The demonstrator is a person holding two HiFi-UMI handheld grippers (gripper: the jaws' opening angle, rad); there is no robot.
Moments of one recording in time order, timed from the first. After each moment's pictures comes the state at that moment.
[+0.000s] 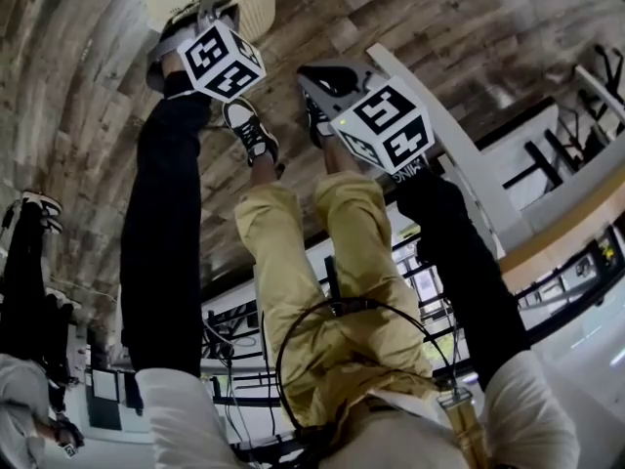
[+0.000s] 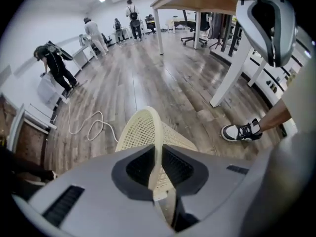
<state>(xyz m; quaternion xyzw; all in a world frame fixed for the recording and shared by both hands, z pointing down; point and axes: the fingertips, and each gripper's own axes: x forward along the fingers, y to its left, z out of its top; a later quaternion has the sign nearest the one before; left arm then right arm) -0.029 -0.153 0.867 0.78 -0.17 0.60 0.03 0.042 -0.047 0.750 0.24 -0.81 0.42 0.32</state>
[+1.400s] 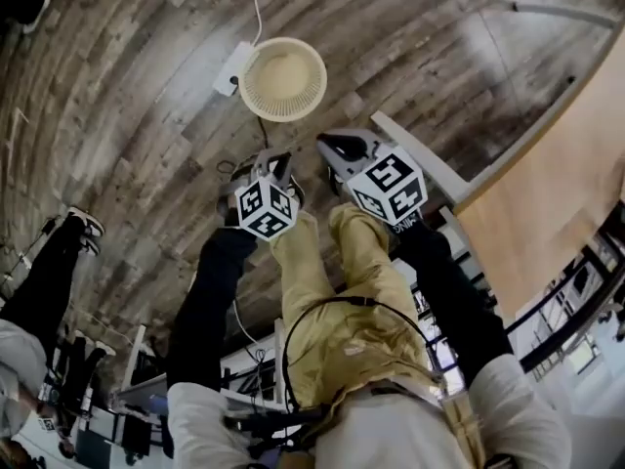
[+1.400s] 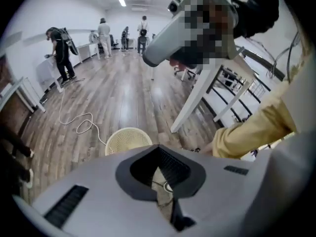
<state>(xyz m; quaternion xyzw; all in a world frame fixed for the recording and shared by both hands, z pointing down) -0.036 0.013 0.637 0.84 -0.13 0.51 0.15 0.014 -0.054 0.542 0.28 -0.84 0.39 0.26</state>
